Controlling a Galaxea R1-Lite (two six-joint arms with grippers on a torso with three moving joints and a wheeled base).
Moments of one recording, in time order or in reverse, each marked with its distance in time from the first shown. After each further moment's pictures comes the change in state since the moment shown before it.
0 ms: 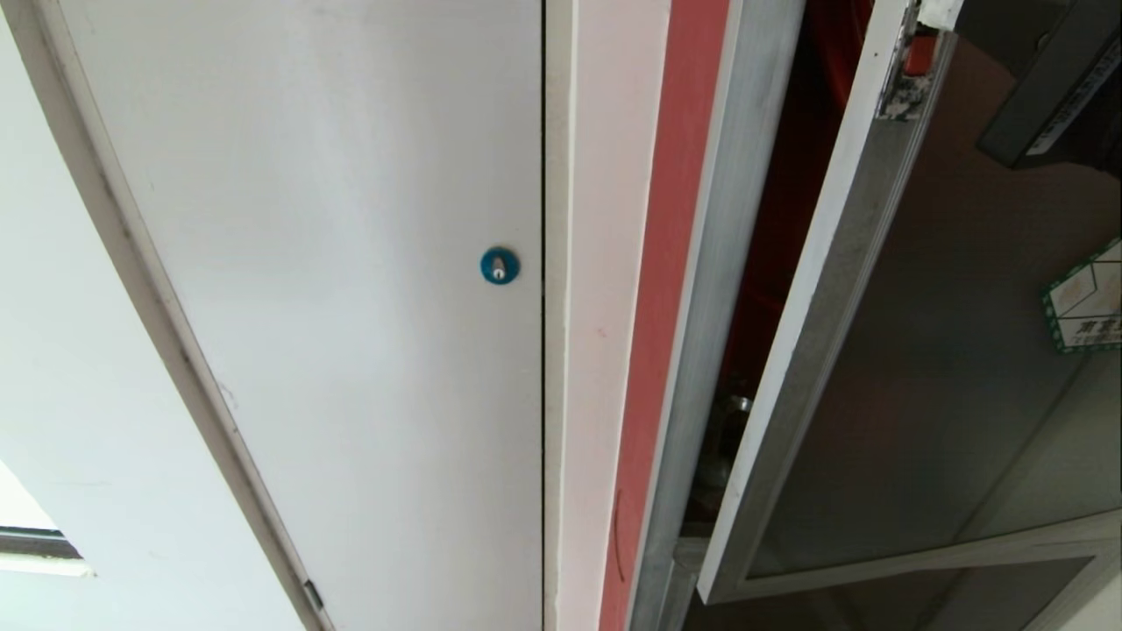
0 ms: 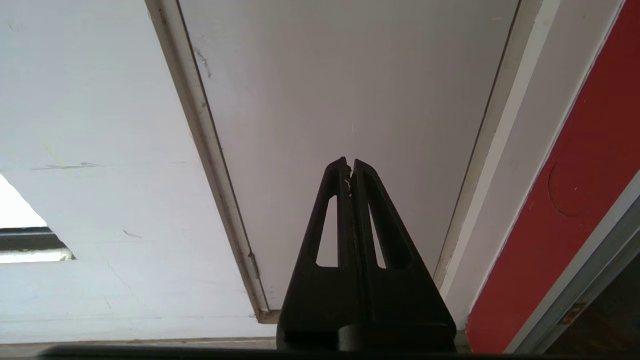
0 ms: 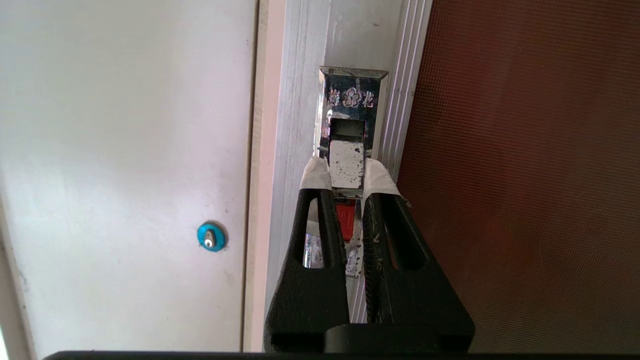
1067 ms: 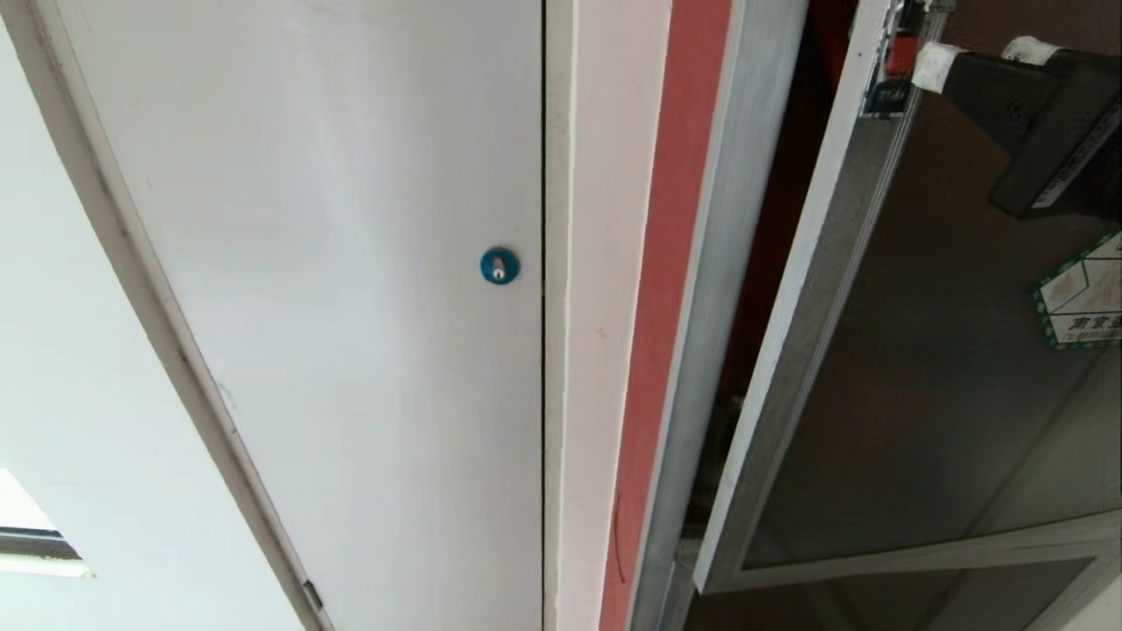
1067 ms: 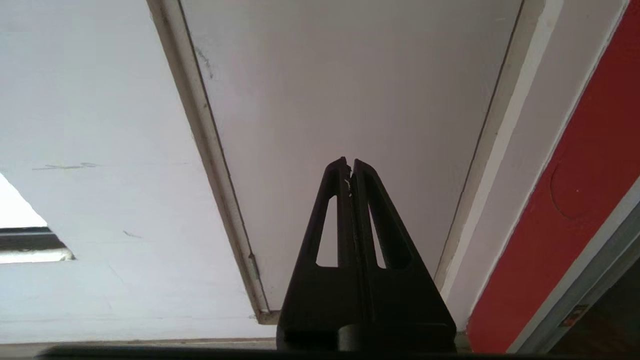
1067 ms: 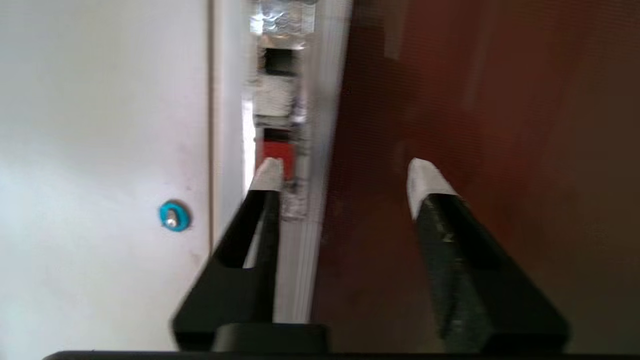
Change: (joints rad) left arm 0.000 0.000 0.000 0.000 0.001 0.000; right arm 0.000 -0.022 0.078 0.006 -0.014 -0.002
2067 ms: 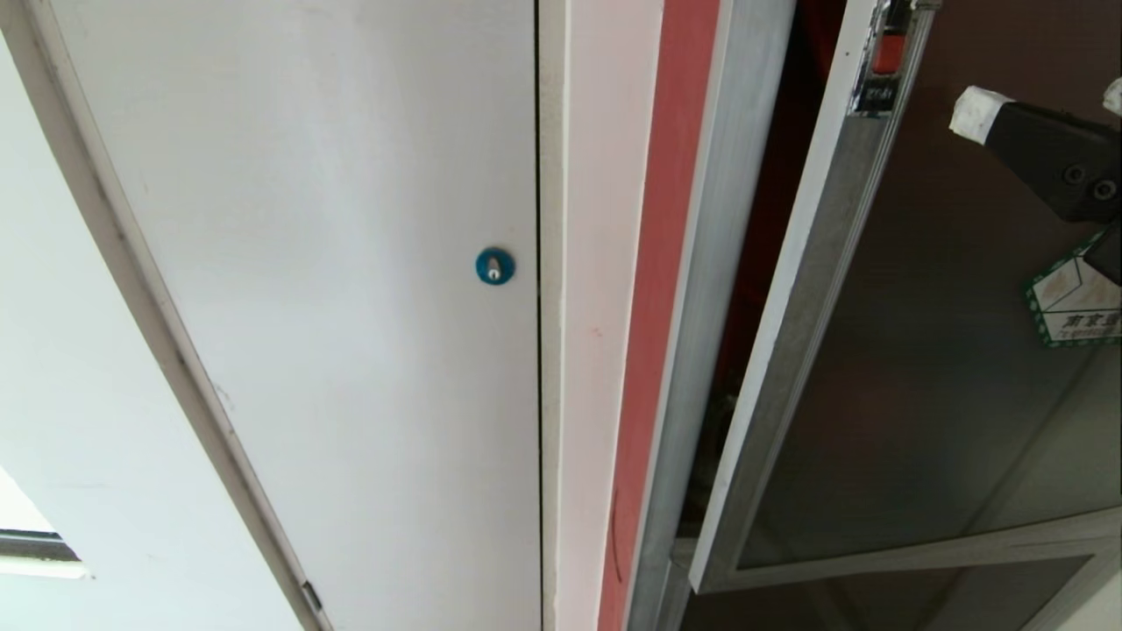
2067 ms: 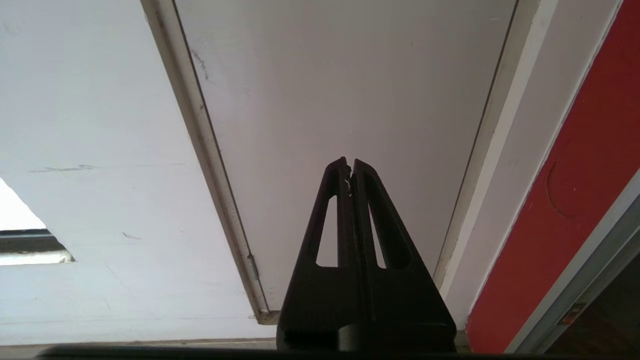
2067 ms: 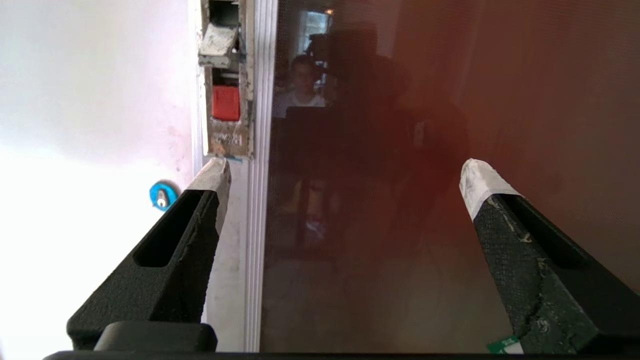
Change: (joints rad) left arm 0.001 0.000 0.000 -0.001 -0.001 0.000; right arm 0.009 -0.122 0.129 -0.001 0.009 -0.001
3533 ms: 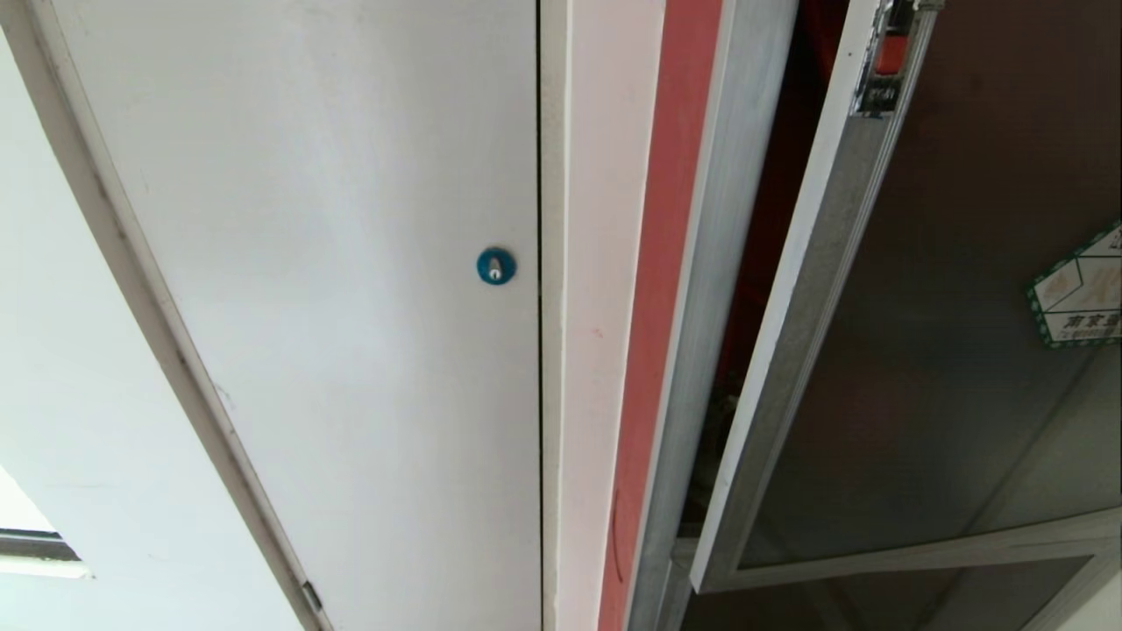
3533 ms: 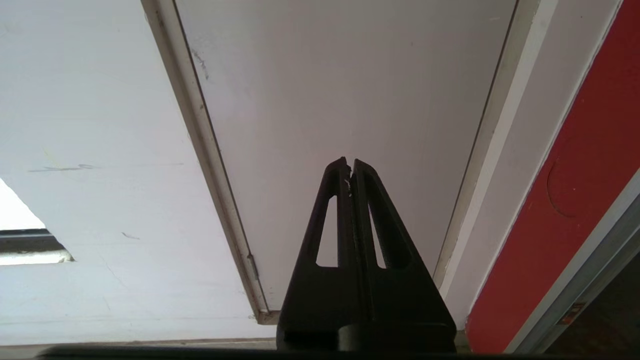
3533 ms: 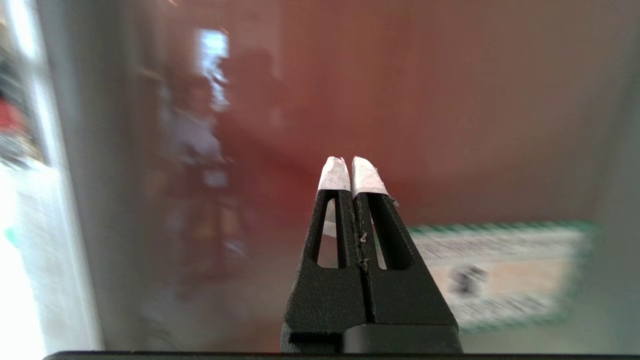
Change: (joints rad) left arm 0.000 0.000 0.000 0.000 0.000 0.000; right arm -0.260 -0.259 0.090 0.088 -0.004 -0.009
